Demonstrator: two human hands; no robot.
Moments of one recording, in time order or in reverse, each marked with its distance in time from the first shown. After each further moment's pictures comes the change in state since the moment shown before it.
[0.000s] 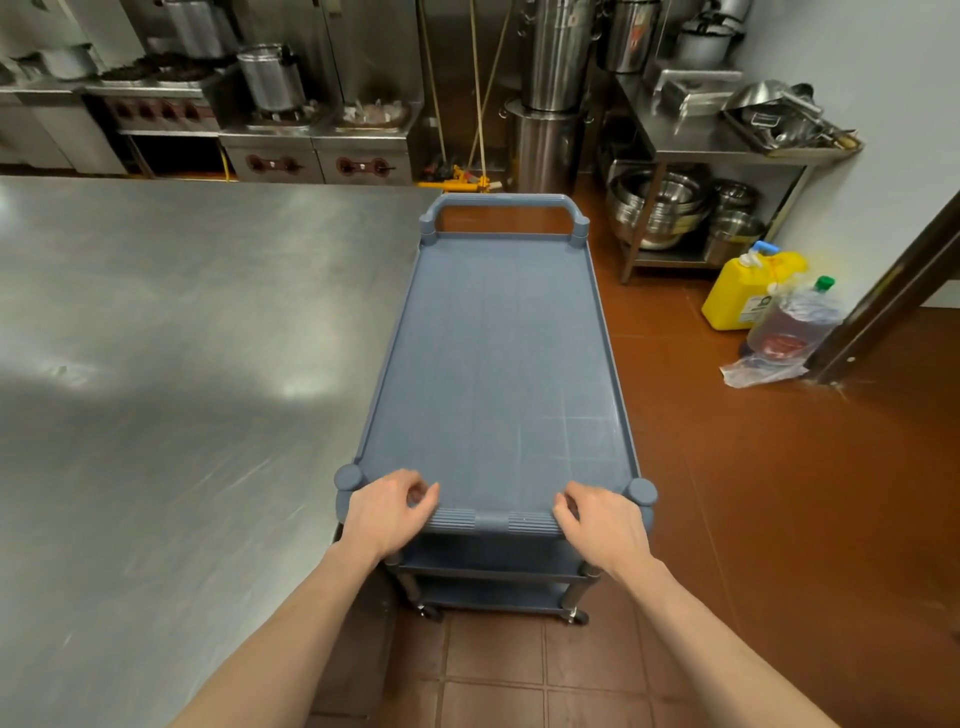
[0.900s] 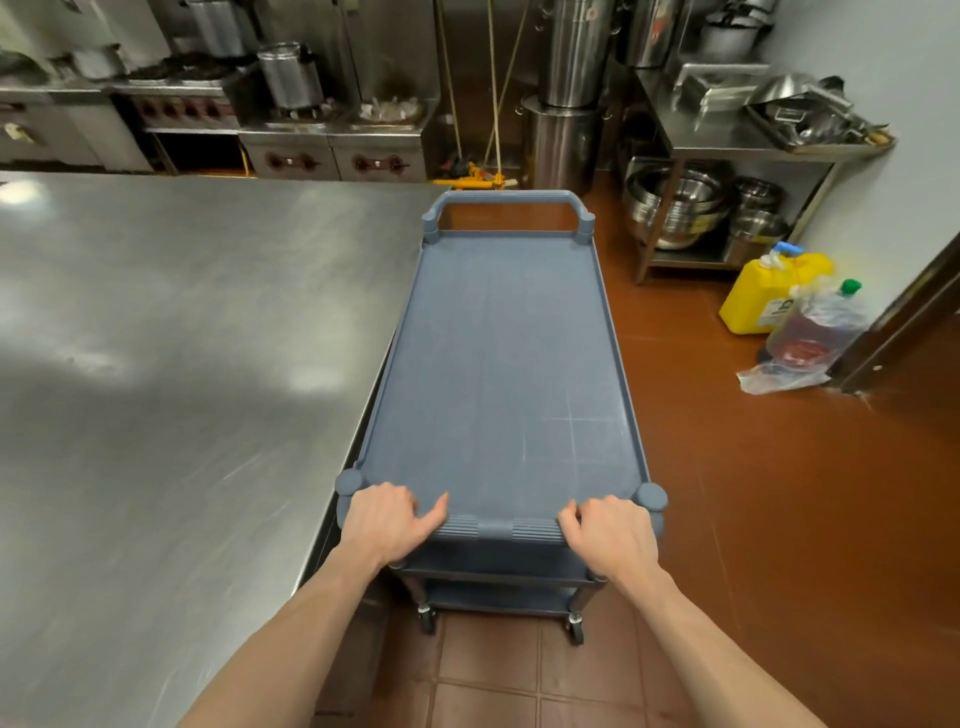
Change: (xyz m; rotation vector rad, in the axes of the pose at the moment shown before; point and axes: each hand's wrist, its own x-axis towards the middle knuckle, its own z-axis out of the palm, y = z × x) left_hand -0.002 0.039 0.008 0.358 -0.024 0.033; right_hand 0.007 0.031 -0.015 -0.185 -0.068 0.039
